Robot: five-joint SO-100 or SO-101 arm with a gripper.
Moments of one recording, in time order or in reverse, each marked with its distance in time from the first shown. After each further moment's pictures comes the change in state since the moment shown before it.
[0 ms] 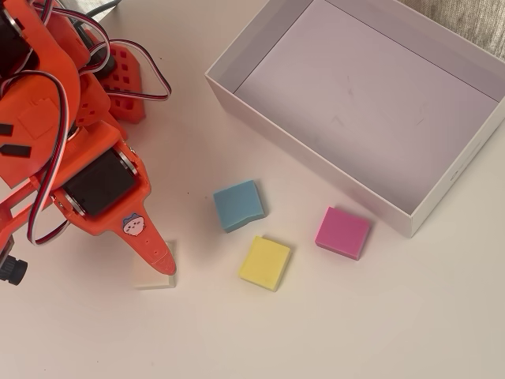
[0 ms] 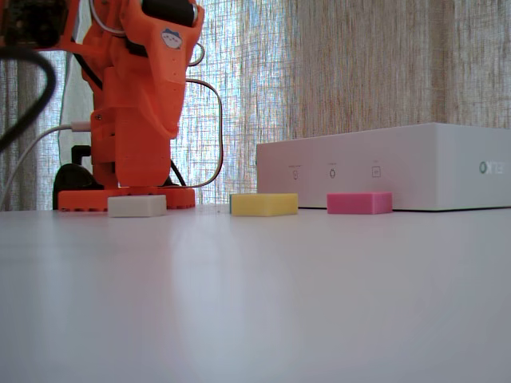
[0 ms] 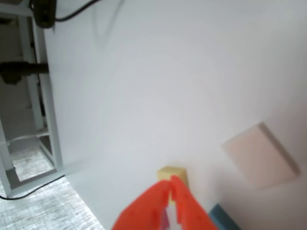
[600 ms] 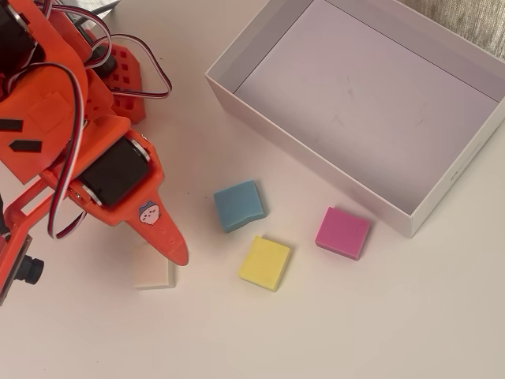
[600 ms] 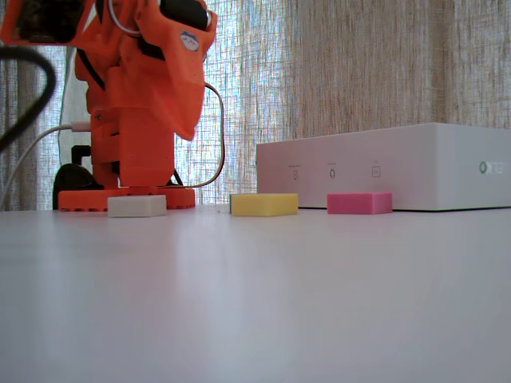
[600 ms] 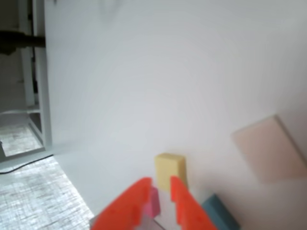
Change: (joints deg) arm -5.4 -0.5 0.2 -0.7 -3.7
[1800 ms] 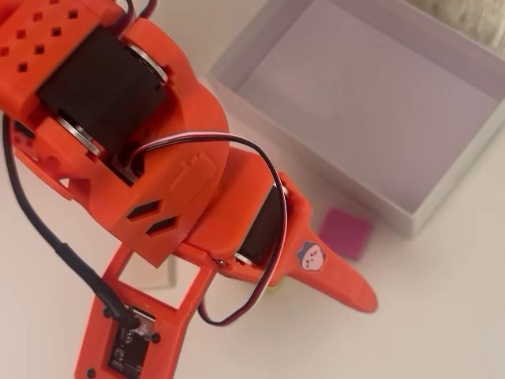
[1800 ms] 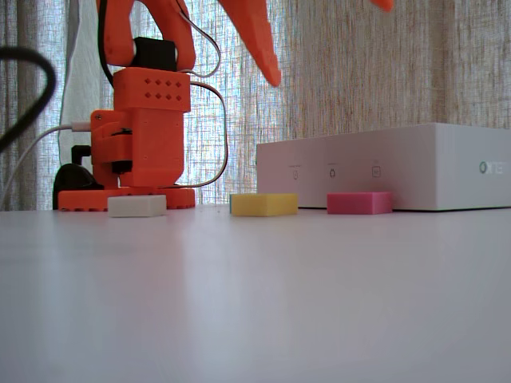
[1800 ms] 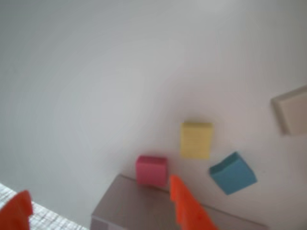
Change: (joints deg) arm -9.7 -82.2 -63.5 11.9 -1.8
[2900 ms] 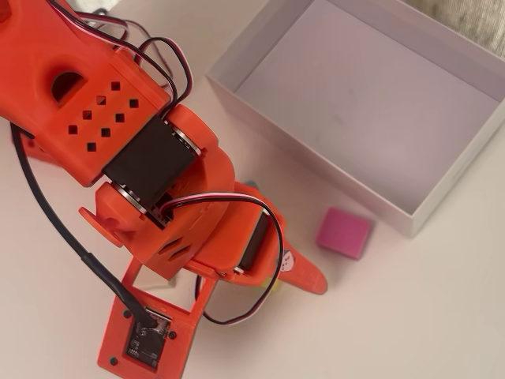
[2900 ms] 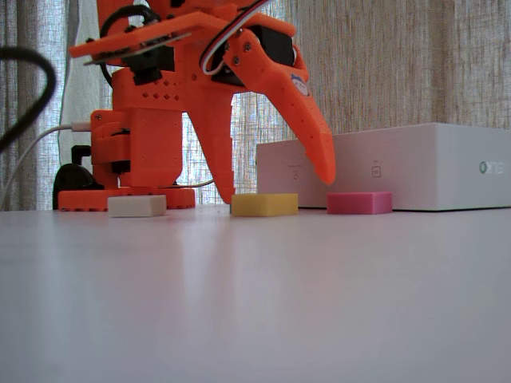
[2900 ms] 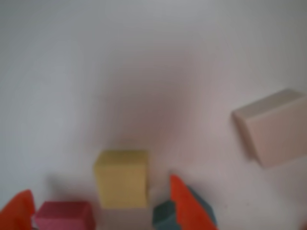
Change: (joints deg) arm 1.3 -5.0 18.9 -12.4 -3.0
